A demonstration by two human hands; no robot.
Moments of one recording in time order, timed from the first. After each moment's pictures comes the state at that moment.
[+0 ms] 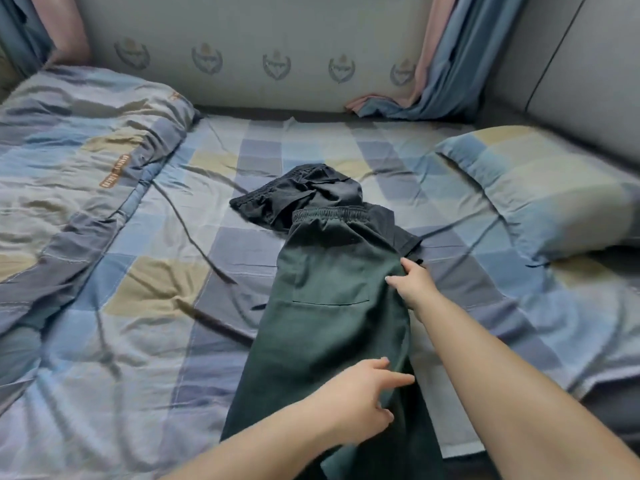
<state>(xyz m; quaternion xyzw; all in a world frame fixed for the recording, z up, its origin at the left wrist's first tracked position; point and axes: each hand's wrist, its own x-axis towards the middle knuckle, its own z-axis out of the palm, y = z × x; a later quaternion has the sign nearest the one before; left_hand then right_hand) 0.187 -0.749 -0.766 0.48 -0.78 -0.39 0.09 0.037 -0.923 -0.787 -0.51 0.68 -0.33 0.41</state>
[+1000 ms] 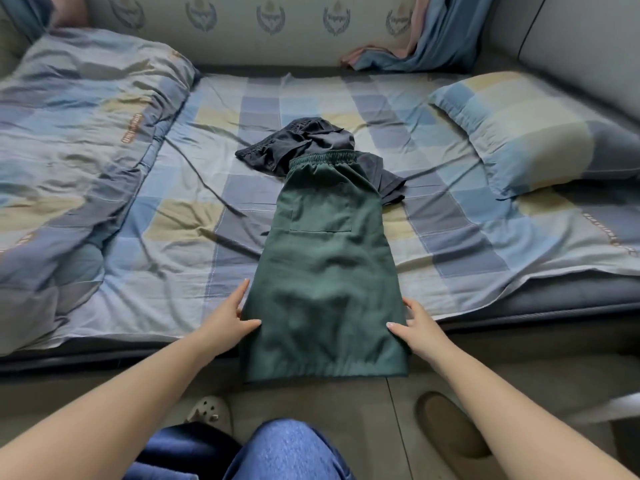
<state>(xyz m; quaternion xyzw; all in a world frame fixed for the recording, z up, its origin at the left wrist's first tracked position) 0.332 -0.658 -0.816 0.68 -0.50 -0.48 0.24 -0.011 -0.680 -0.829 -0.48 0.66 -0.27 0.52</state>
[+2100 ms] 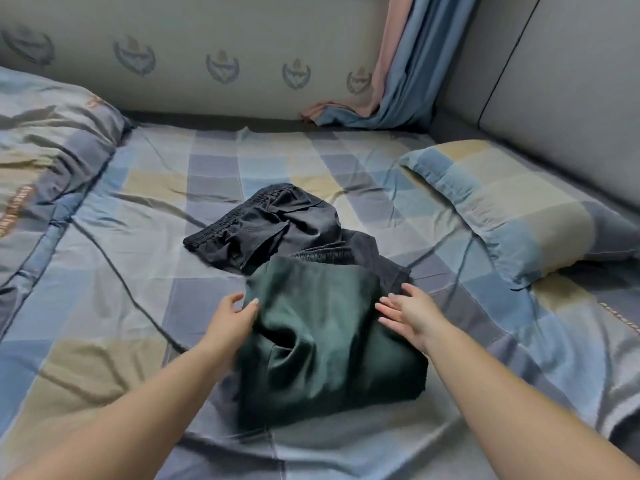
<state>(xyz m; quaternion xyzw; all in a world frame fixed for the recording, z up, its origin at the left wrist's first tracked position) 0.343 -0.968 -0.811 0.65 -0.38 -0.53 0.39 0.056 -0.971 -0.767 -0.24 0.63 -0.48 0.56</state>
